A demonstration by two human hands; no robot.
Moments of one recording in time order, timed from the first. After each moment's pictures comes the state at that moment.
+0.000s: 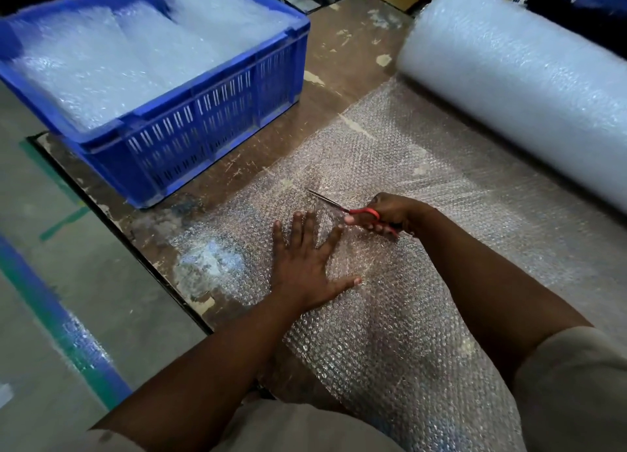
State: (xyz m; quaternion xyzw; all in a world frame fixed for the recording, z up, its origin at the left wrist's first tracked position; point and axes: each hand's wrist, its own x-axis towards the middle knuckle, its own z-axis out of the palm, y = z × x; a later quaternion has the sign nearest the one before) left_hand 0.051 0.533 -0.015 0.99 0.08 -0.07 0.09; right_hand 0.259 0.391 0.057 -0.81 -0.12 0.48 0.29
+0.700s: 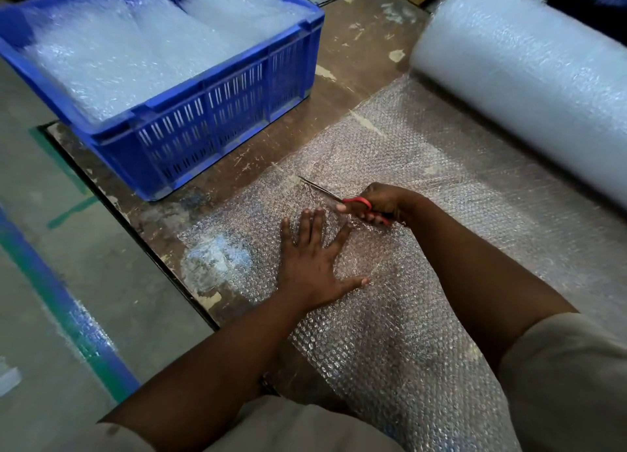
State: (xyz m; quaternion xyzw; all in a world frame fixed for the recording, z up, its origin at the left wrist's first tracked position) left_hand 0.050 0.533 -0.012 0.99 0.08 -0.07 0.11; right_hand 0.266 0.426 0.046 -0.81 -0.13 0.49 0.30
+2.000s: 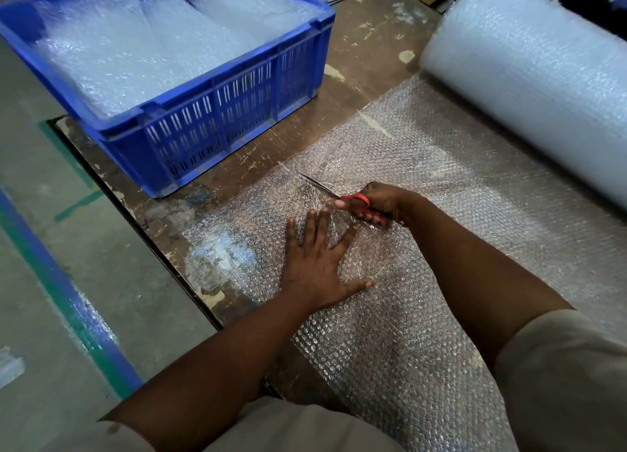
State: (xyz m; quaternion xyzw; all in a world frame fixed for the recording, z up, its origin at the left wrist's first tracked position) left_hand 0.050 0.534 -0.012 0.99 0.08 -0.07 0.11; right_hand 0.267 0.443 0.042 -0.81 -0.13 0.48 0.31
